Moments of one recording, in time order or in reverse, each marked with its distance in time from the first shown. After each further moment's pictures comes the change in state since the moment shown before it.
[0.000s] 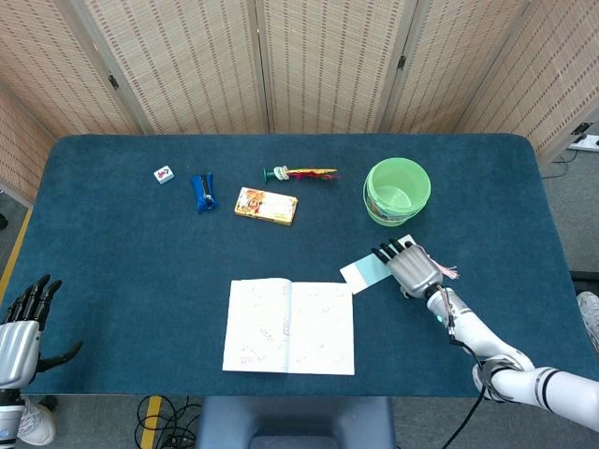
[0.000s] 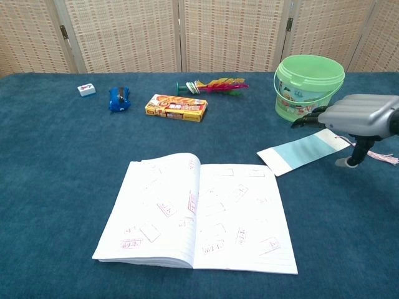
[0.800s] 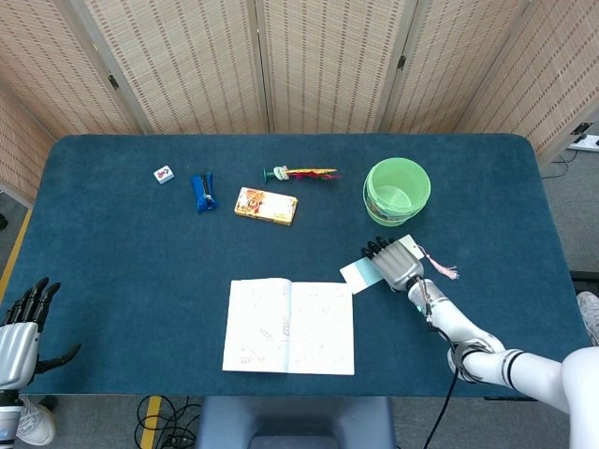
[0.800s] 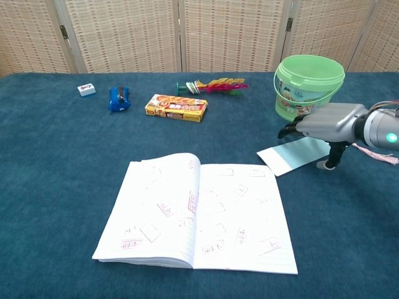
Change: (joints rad) left arm 0.002 0.000 0.004 0.015 -0.013 -0.017 -0.015; right arm 0.114 -0.118 -0.043 0.154 0.102 -0.056 -0.038
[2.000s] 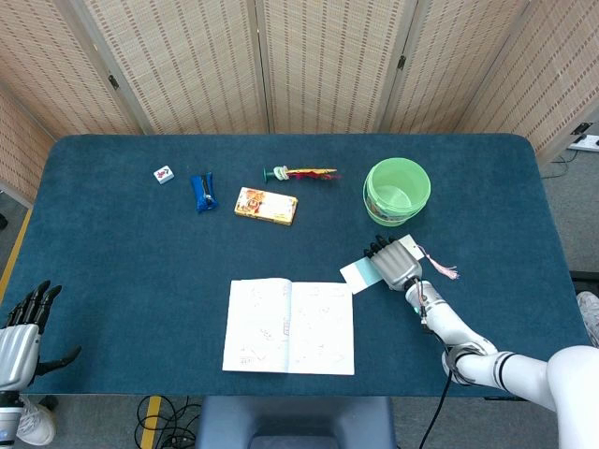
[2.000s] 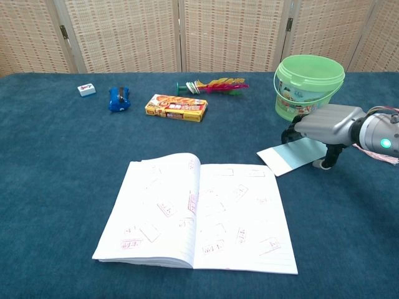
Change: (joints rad) left arm 0.001 -0.012 0.007 0.035 0.000 -0.016 -0.037; right arm 0.009 -0.046 -0.043 0.032 0.049 0.080 -0.024
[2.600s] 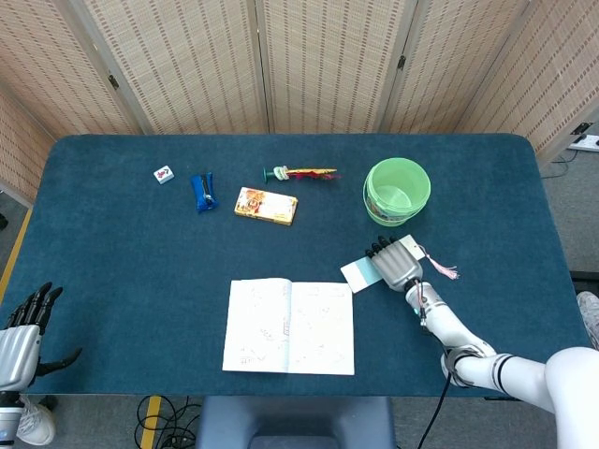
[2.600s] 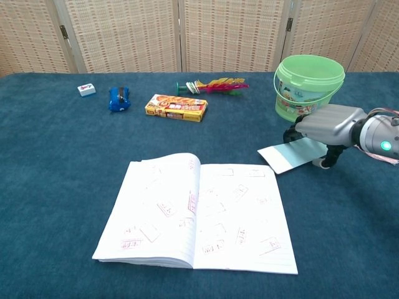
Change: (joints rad) left arm -0.002 0.000 0.004 0.014 -0.002 -0.015 -0.023; right arm -0.008 -0.009 -0.005 -0.006 0.012 0.034 -0.024
